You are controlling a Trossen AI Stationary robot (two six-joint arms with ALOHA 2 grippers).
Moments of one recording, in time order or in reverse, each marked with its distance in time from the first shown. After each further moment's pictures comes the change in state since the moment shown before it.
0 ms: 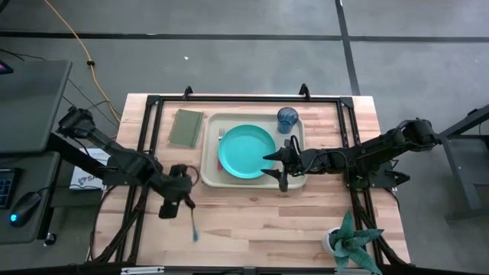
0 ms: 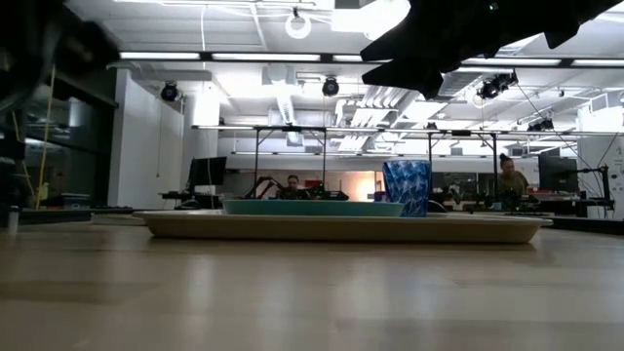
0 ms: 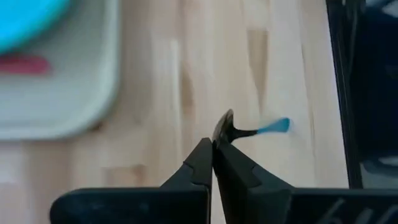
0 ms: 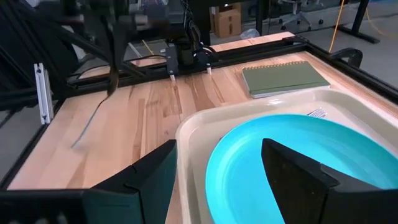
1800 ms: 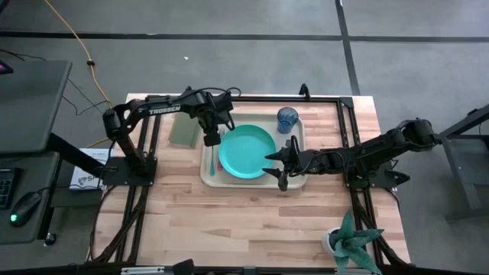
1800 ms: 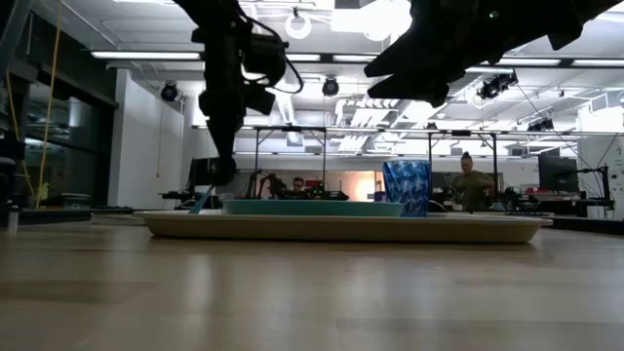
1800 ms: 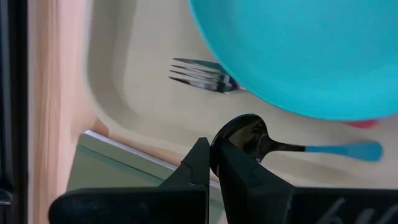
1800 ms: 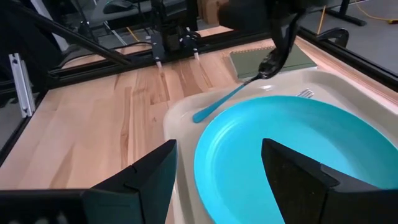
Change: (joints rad) left arm 0.999 0.628 0.517 -0.272 -0.006 0.747; right arm 0.000 0.000 0.000 -0.069 0.036 0.049
